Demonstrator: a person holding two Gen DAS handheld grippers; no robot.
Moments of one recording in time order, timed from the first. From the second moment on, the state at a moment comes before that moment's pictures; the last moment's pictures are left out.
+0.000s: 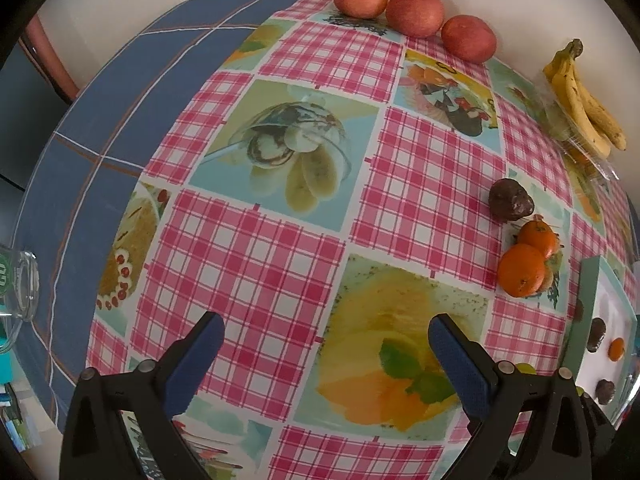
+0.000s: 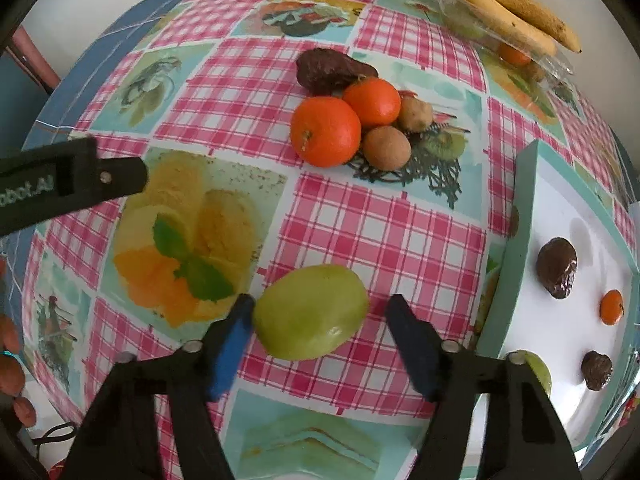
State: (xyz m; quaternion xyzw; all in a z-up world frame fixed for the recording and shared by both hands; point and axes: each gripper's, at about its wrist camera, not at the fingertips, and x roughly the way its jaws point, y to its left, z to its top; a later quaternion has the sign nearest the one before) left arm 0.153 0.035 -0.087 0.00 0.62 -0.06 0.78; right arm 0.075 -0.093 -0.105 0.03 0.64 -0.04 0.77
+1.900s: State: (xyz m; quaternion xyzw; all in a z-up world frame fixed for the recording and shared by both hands) left arm 0.164 -0.069 -0.070 -0.02 0.56 -0.18 0.81; right arm 0.015 -0.274 -0.033 0.15 0.57 -0.19 0.79
